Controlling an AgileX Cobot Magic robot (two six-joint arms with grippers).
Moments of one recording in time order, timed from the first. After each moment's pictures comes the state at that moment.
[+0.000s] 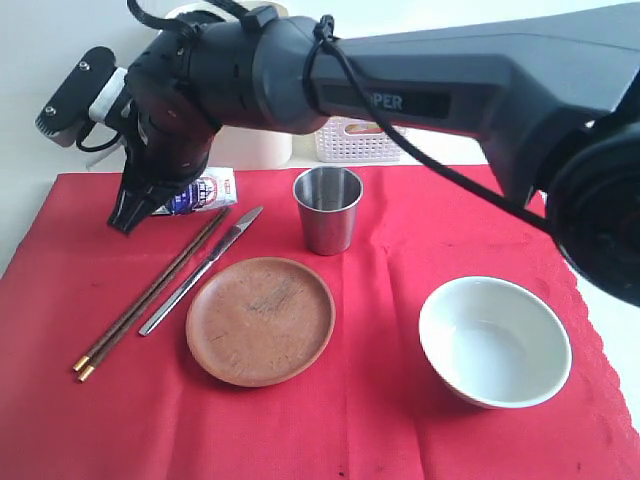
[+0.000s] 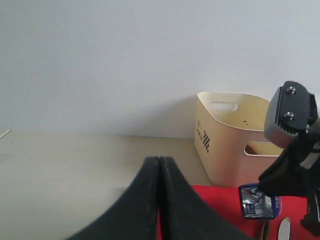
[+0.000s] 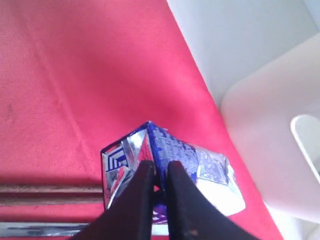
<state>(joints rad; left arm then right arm) 0.01 0.22 0.00 0.36 -0.15 -0.42 1.06 2.26 -1.87 -0.29 0.65 -0.07</state>
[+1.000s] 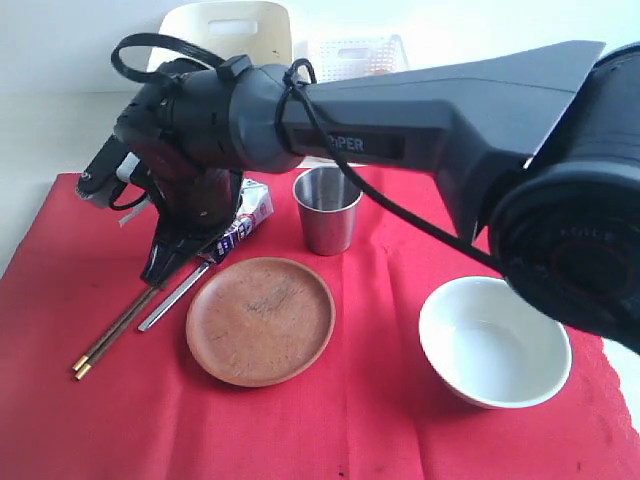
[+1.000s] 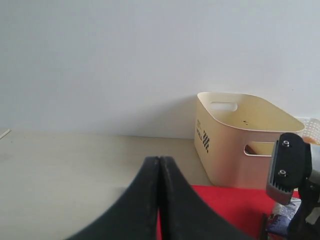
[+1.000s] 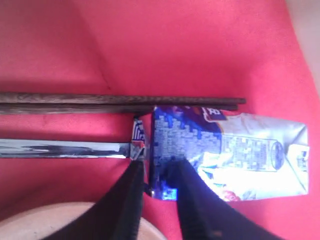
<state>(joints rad) 0.01 0.22 0.00 0.36 -0.15 -0.42 1.08 2.33 -1.87 -0.32 0.88 0.01</state>
